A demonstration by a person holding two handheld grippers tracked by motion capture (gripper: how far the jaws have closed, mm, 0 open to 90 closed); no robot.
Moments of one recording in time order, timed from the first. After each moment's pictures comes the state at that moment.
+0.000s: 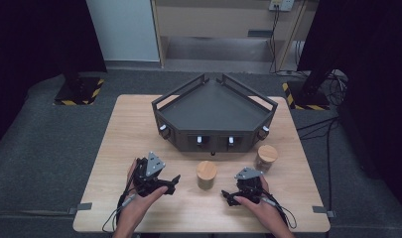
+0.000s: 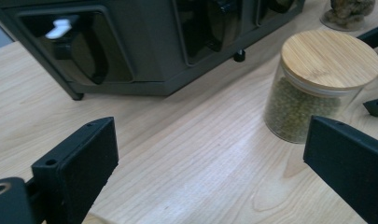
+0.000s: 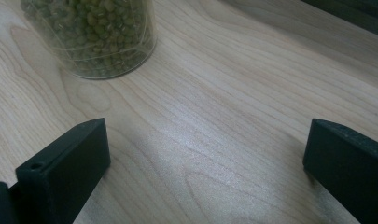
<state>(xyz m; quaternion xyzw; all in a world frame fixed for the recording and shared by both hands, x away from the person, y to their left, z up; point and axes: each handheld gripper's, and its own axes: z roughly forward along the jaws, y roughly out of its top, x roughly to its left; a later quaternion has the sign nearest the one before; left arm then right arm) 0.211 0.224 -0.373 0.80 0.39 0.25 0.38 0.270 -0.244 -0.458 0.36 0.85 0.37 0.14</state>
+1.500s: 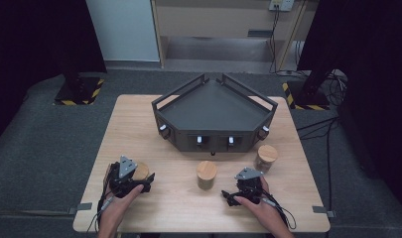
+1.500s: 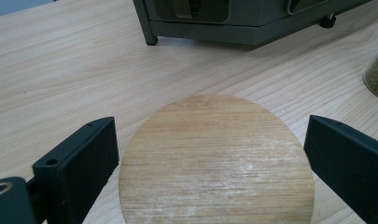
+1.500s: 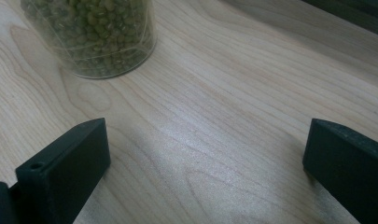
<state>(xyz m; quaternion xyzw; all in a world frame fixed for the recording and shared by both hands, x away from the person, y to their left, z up) 0.202 0.278 -0.417 0.76 0.46 0.28 0.37 0.268 -0.243 -0.458 0.36 0.84 0.37 0.14</state>
